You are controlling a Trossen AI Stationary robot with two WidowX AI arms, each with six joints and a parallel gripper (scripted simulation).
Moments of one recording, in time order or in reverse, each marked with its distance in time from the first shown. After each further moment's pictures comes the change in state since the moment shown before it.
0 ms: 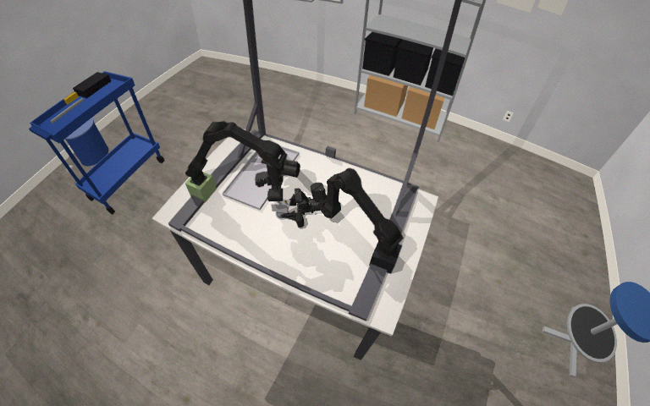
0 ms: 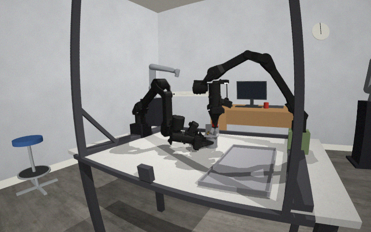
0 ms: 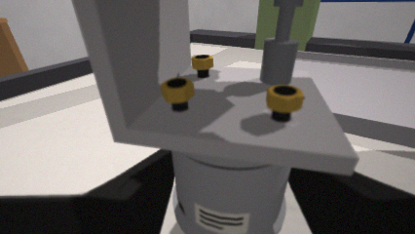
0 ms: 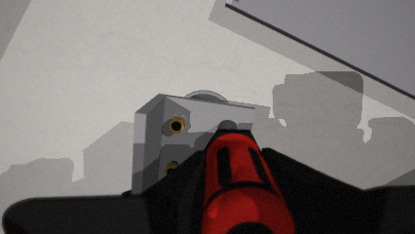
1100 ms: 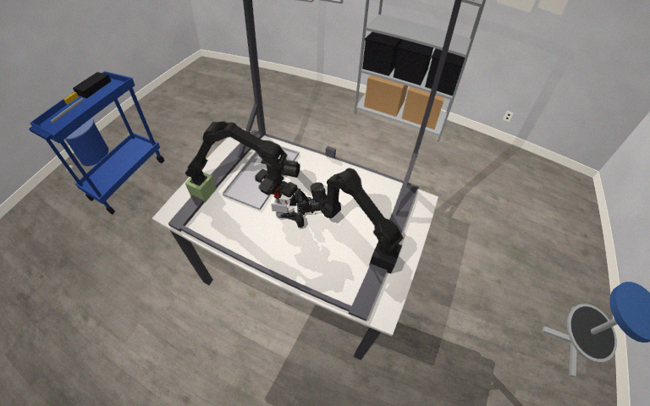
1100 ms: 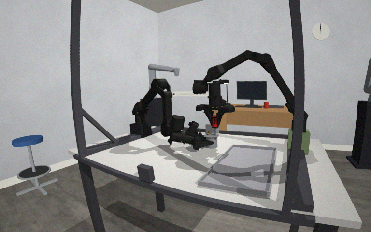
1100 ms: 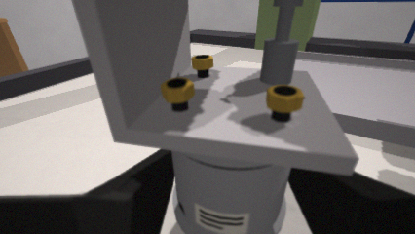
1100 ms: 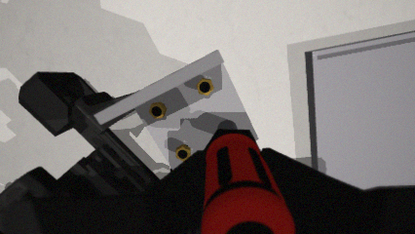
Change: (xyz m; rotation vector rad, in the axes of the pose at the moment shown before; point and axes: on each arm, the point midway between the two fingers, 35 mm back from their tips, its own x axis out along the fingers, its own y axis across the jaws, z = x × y) left arm 0.000 0.000 0.000 0.000 0.000 0.000; right arm 0.000 0.001 0.000 -0.962 0.000 0.002
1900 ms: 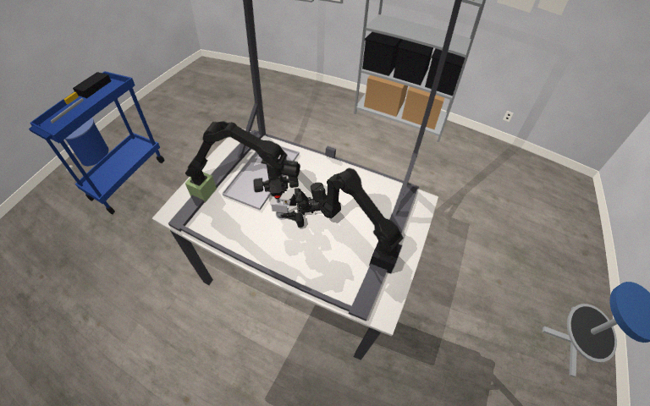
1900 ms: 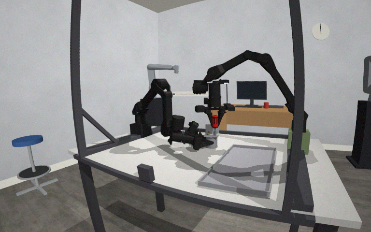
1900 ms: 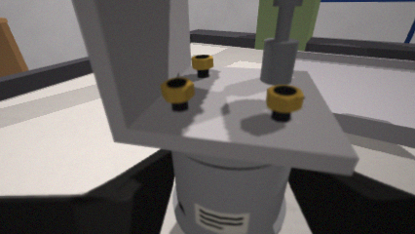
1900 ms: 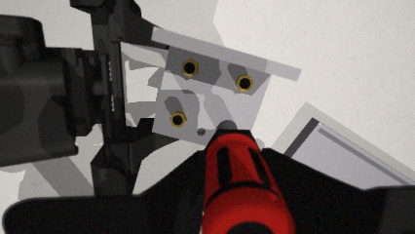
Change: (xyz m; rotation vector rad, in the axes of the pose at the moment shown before) left arm 0.000 0.000 0.000 0.000 0.000 0.000; right arm 0.000 0.001 0.000 -0.733 -0.001 0.002
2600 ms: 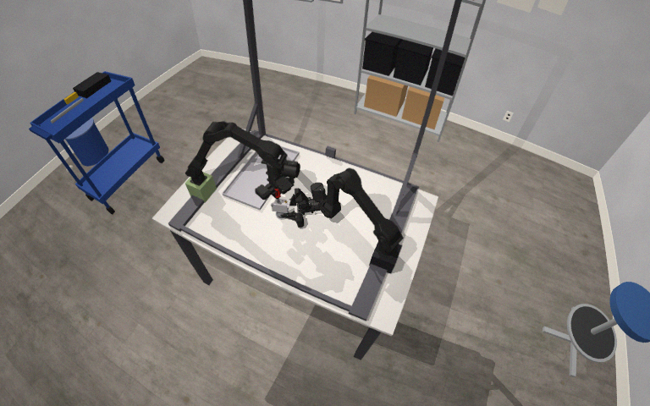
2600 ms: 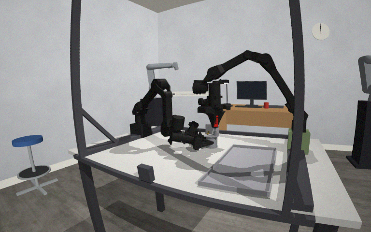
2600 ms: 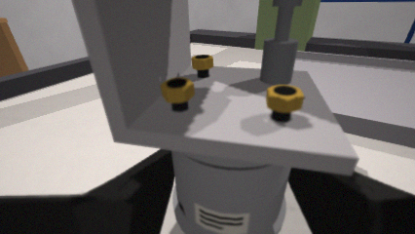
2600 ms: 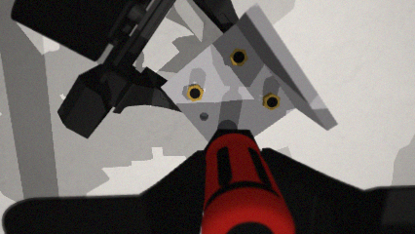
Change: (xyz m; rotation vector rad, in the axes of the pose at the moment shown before) left arm 0.000 0.000 0.000 0.000 0.000 0.000; right arm 0.000 0.001 0.000 -0.625 0.000 0.002
